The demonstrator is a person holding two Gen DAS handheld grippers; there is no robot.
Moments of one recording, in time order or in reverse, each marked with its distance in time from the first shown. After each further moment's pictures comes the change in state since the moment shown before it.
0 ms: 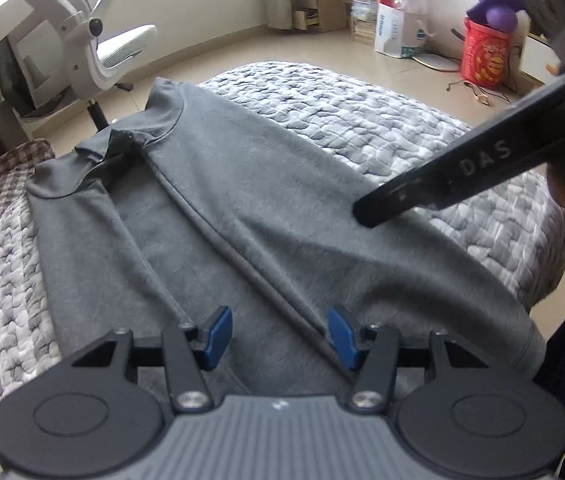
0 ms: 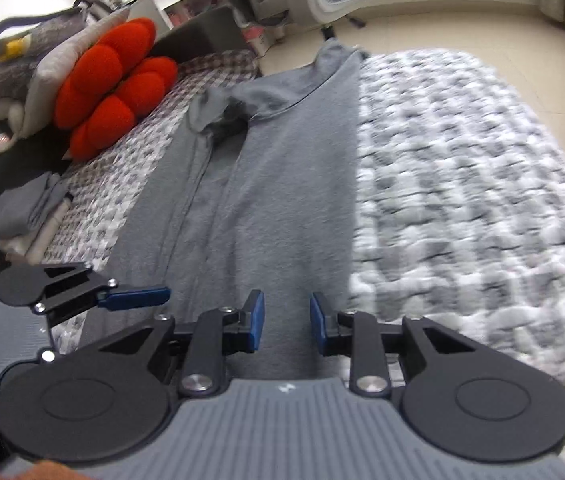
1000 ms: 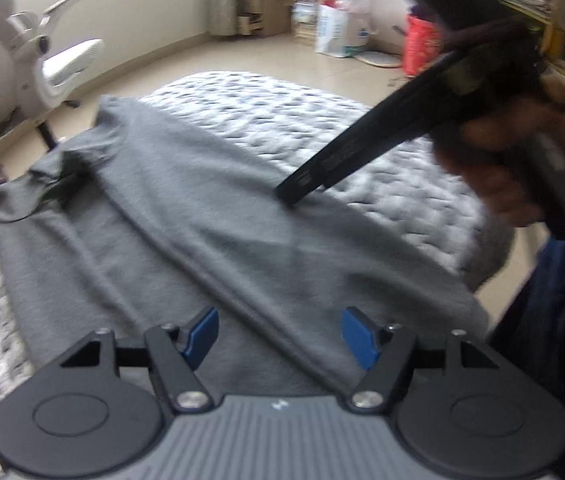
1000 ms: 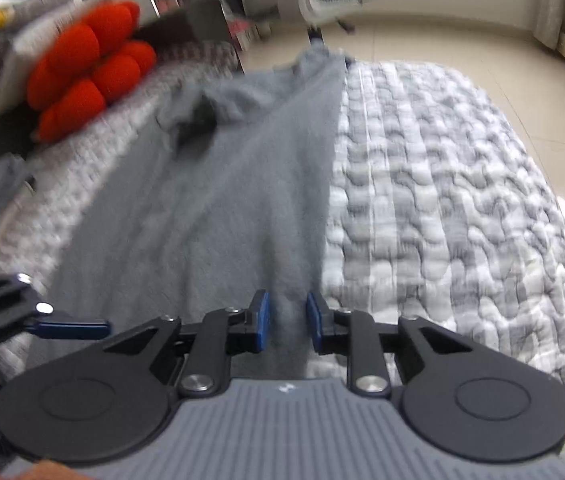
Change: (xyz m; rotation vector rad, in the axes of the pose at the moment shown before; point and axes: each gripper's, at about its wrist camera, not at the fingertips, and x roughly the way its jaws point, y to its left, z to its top) left arm -0.015 -0.008 -0.002 0.091 -0.011 -0.151; right arm 0.020 -0.005 0.016 -0.082 -0.005 -0.146
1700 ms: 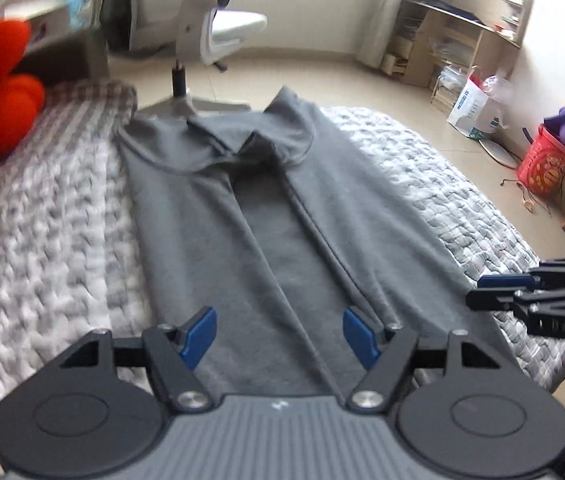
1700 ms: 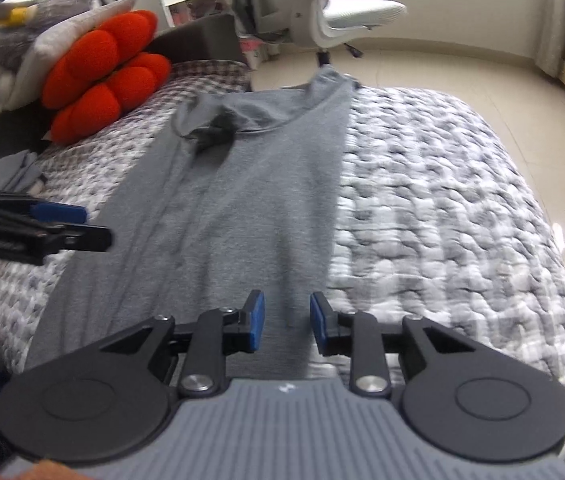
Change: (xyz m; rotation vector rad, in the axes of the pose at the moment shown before) left arm -0.010 0.109 -0.001 -0.478 -0.049 0.146; right arm -0.023 0.010 -0.018 -0.052 -0.077 0.011
